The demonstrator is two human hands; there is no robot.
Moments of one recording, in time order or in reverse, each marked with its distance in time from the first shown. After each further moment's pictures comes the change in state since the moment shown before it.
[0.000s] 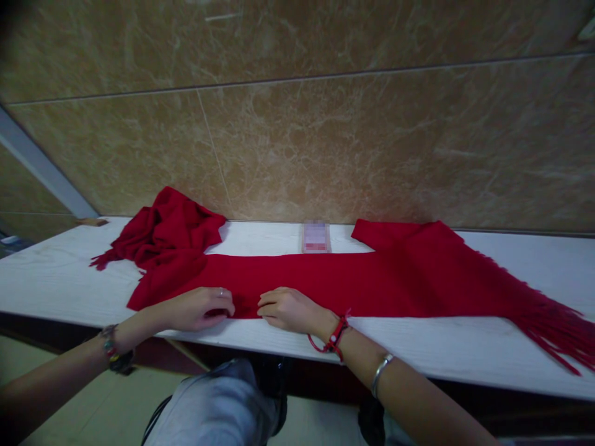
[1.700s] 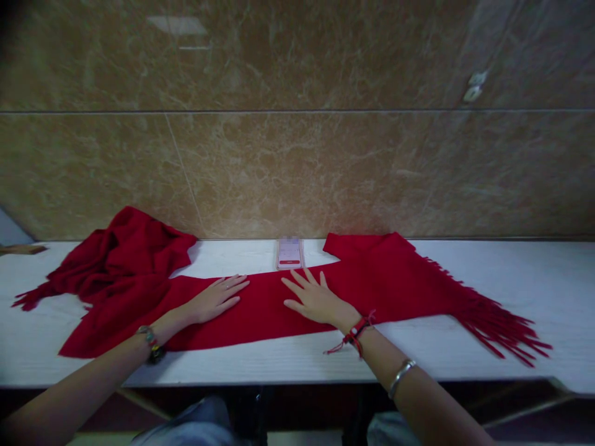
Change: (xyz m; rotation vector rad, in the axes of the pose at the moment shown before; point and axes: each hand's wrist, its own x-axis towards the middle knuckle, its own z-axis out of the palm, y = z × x) left_hand 0.086 -0.064 0.041 0.051 0.132 -0.218; right_hand -0.064 0.045 -0.053 -0.173 -0.194 0.671
